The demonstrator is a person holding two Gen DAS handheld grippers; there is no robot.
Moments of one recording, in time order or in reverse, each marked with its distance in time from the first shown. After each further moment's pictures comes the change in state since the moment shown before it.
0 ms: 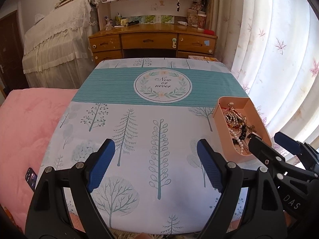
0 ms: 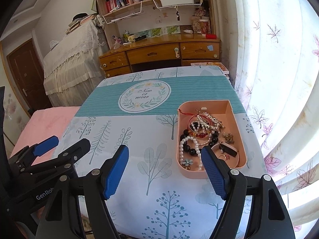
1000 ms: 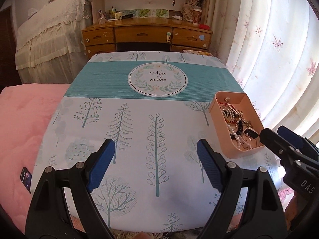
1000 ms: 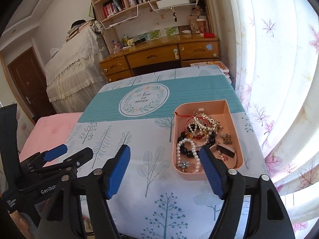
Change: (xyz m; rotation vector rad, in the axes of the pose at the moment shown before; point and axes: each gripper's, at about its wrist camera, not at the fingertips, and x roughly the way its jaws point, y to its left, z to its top) left arm 0.010 0.011 0.002 -0.005 0.045 -0.054; right arm -0.006 -0.016 0.004 0.043 -0.020 0.020
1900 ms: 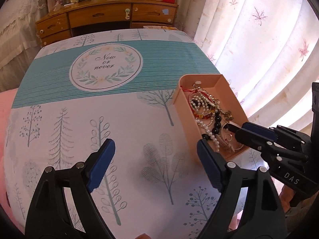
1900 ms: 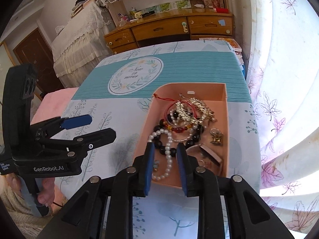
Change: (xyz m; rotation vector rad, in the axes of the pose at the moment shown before) left arm 0.097 -0.056 0.029 0.118 0.182 -0.233; right arm 0.078 -0.064 0.021 -0.055 0.206 0.094
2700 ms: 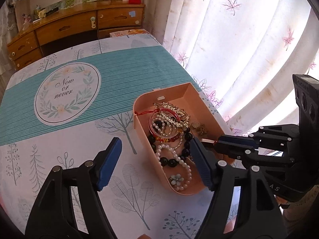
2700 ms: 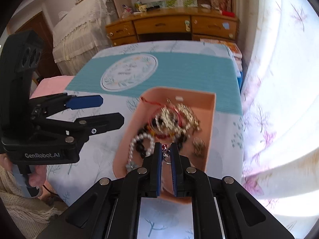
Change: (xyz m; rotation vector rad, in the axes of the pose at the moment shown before) left arm 0.033 -0.069 0.048 0.171 0.012 -0.128; right arm -0.008 -0.040 0.008 -0.073 0.081 -0.041
